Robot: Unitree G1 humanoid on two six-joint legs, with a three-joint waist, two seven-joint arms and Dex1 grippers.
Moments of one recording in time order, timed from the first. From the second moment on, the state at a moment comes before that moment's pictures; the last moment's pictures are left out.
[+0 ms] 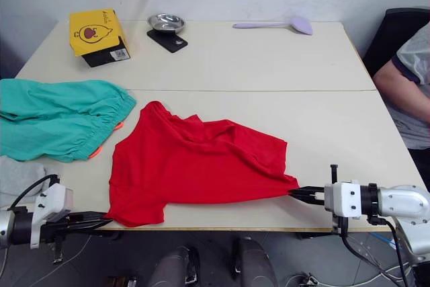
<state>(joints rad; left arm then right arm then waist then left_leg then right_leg) 0.41 0.96 0.42 -0.27 -0.44 0.26 -1.22 0.08 -0.98 -0.09 -0.04 0.42 -0.43 1.28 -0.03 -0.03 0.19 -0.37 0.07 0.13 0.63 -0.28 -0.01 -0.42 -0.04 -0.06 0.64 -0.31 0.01</state>
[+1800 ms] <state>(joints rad) 0.25 0.93 0.30 -0.30 -0.43 0.15 -1.09 -0.26 -0.95 0.03 0.49 0.24 -0.83 1.11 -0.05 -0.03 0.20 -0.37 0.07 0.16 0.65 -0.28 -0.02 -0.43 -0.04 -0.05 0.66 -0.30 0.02</state>
